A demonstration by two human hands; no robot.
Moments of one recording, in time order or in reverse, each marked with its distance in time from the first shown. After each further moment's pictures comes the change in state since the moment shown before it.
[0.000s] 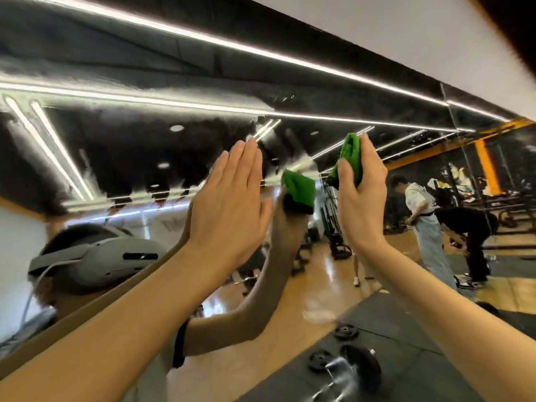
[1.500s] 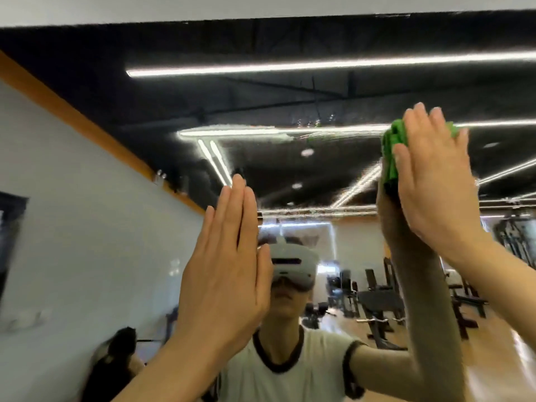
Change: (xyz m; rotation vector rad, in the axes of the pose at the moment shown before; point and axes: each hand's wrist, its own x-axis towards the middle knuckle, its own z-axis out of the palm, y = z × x) left_hand 0.004 0.049 0.033 0.089 0.121 -0.358; right_hand 0.139 0.090 0.035 -0.263 -0.244 -0.448
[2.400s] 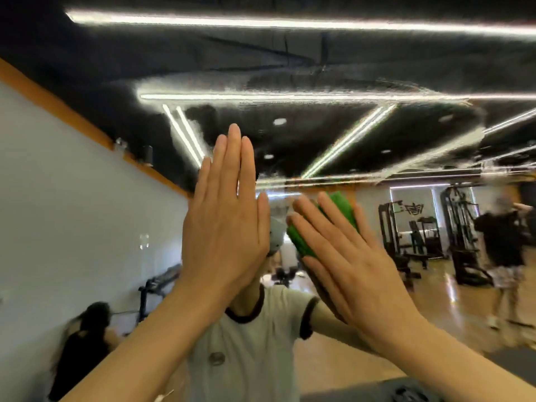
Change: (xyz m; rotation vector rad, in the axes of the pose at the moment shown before) left_hand 0.001 0.001 0.000 -0.034 0.039 0.005; right_hand -0.143 -0.064 0.000 0.029 -0.141 -0.491
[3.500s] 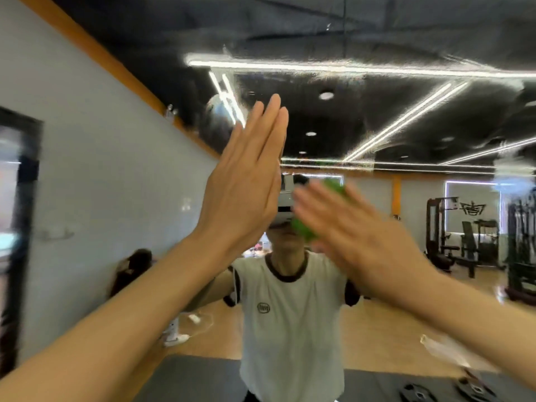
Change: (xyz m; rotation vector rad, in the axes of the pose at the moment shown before) left_hand 0.002 0.045 0.005 -0.063 0.002 0.037; right_hand -0.021 0.066 -0.011 0.038 -0.100 -0.368
